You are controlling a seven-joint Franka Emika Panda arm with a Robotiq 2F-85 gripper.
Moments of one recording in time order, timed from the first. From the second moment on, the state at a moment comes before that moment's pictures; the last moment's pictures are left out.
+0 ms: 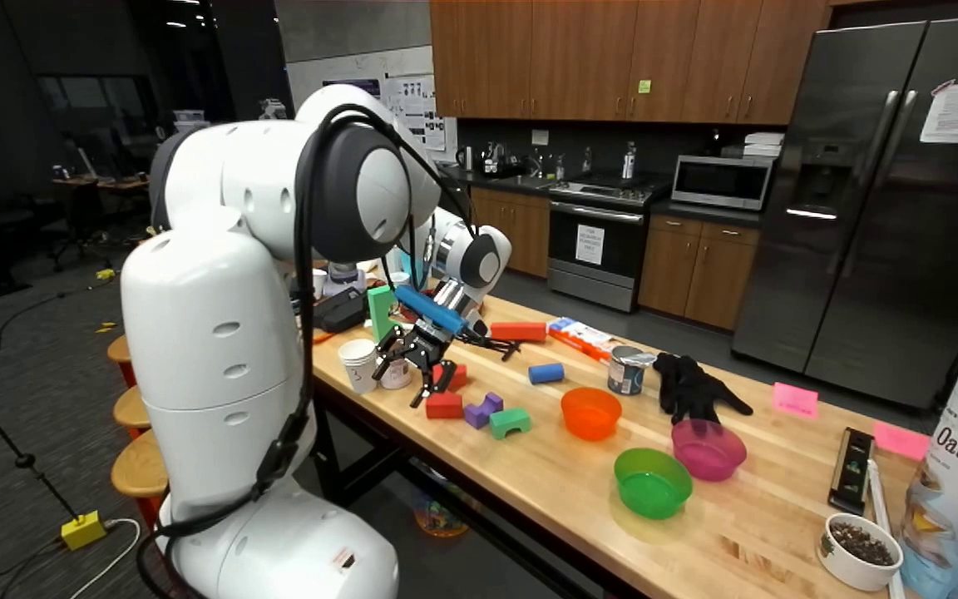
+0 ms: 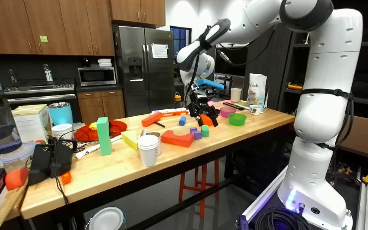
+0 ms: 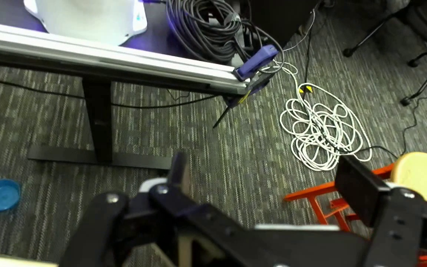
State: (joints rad) arm 0.05 0.06 0.09 -2.14 0.36 1.44 0.00
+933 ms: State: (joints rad) arm 0.07 0.05 0.09 -2.09 0.28 1.39 -0.19
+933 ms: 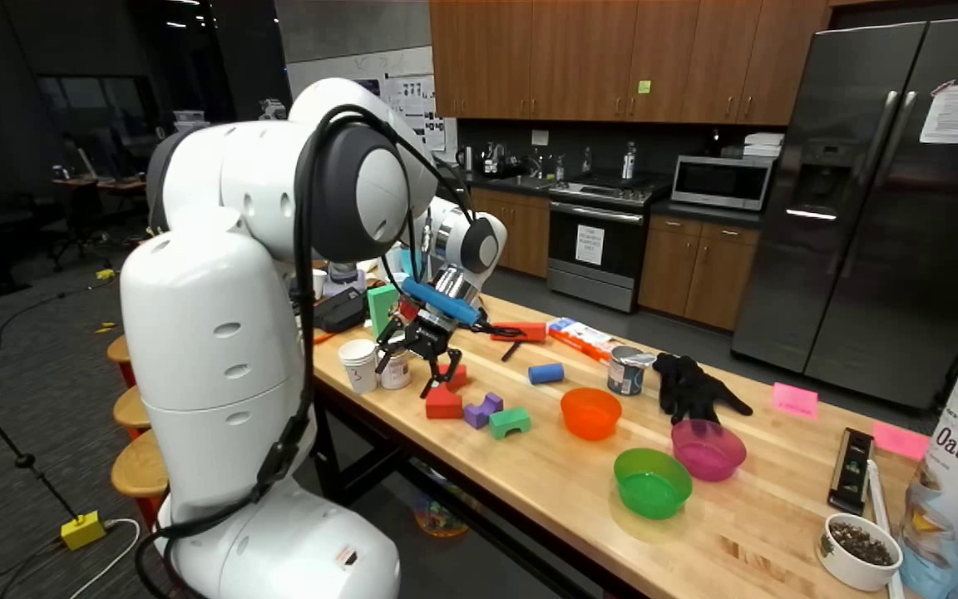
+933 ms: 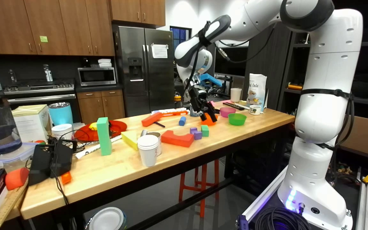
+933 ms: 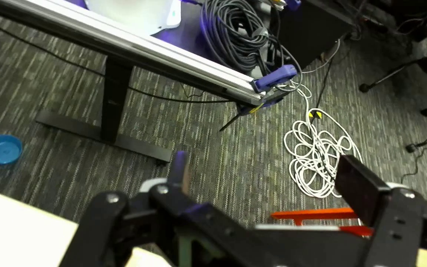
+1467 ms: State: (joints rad) arm 0.17 -0.08 0.18 -2.09 0.07 1.39 -0.28
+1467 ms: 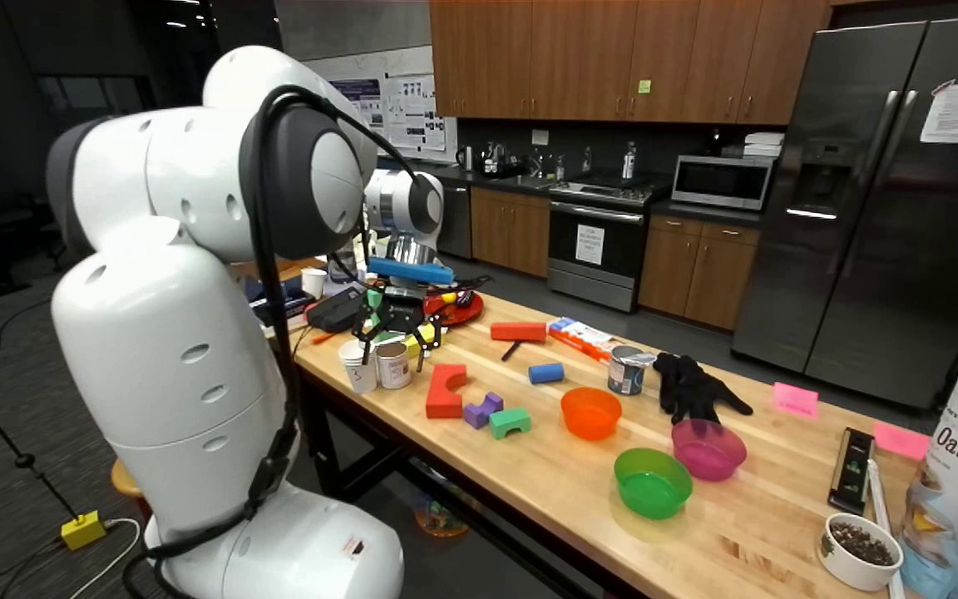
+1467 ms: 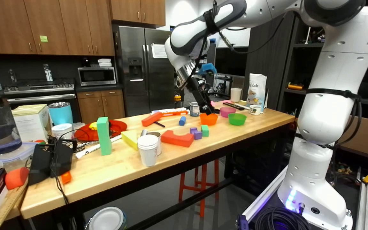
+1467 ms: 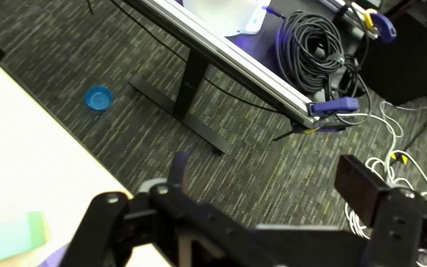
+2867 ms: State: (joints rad) arm 0.46 -0.17 0.50 -2.34 -0.40 2.08 0.01
